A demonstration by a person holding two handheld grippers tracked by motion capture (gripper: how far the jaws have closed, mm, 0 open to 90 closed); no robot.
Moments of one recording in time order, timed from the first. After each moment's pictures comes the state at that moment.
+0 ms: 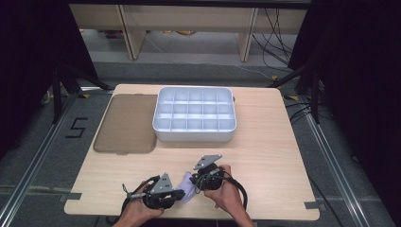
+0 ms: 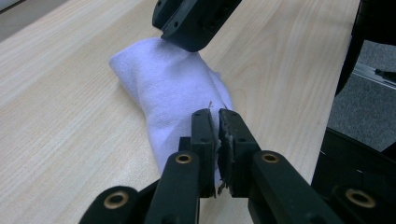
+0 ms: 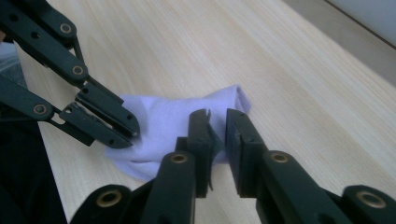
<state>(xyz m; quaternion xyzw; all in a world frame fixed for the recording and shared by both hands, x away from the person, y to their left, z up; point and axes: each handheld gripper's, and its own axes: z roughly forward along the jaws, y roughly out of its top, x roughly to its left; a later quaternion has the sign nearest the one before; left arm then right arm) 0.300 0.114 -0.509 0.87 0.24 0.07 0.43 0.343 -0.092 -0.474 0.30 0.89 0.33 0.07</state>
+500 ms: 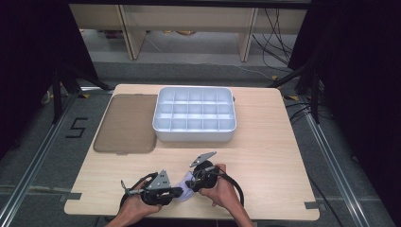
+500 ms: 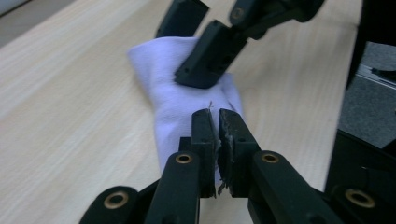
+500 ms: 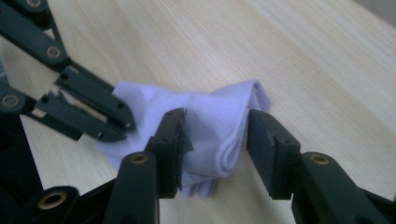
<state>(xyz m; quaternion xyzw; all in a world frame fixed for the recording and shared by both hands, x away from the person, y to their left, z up) 0.312 0.124 -0.510 0.87 0.25 0.07 0.43 0.357 -0.080 -0.490 0.33 0.89 0.31 0.03</state>
